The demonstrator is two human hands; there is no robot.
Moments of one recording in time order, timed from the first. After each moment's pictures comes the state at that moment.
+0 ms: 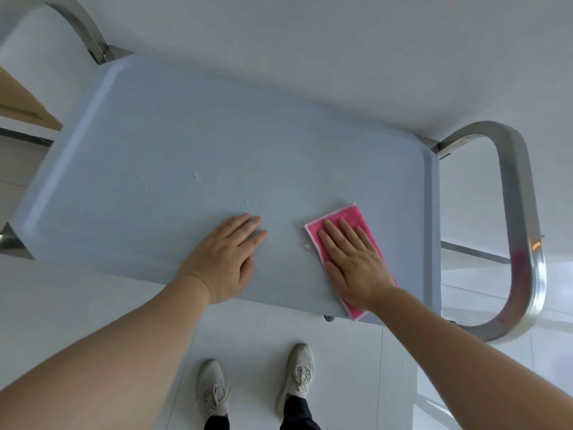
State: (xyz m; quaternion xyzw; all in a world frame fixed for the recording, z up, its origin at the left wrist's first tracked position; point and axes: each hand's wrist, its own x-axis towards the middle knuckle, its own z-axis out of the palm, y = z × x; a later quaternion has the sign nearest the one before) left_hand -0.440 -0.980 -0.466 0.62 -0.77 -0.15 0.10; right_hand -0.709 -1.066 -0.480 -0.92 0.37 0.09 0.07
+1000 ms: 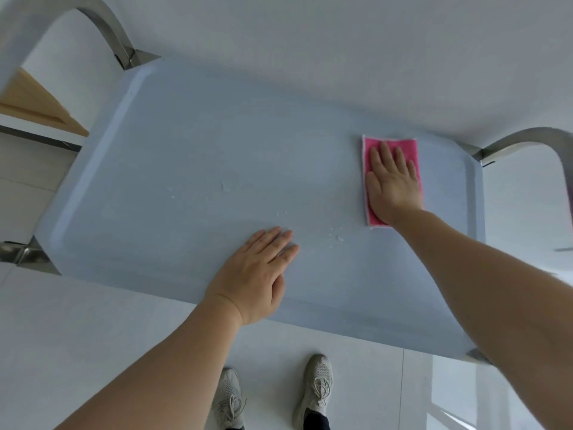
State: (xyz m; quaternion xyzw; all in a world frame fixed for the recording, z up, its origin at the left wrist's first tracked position) left_hand -0.437 -0.981 -0.466 0.62 -0.76 -0.15 0.09; right_hand -0.646 -1.216 -0.488 -0.83 0.55 0.04 0.07
